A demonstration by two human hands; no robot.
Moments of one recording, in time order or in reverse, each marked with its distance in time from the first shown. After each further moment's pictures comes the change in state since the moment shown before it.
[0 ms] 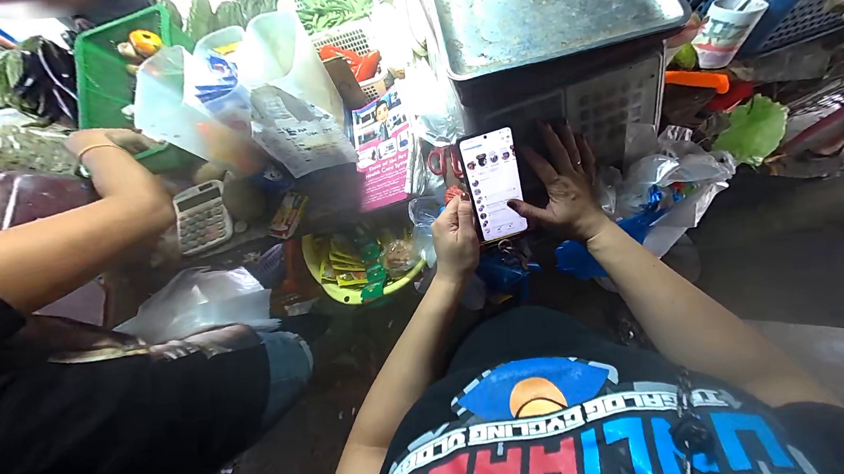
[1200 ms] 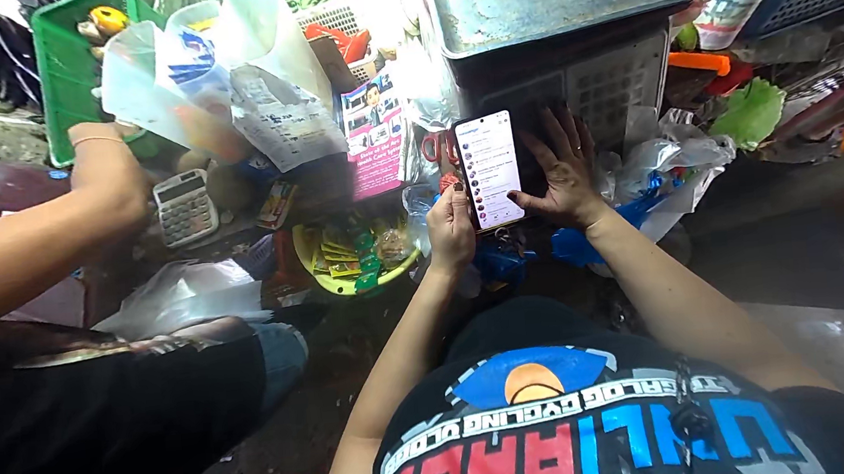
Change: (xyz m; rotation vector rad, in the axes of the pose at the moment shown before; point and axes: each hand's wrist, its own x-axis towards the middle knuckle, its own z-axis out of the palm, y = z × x) left_hand -0.004 -0.002 -0.005 0.071 -0.035 0.050; right_hand -0.001 0.001 0.002 0.018 0.033 -0.014
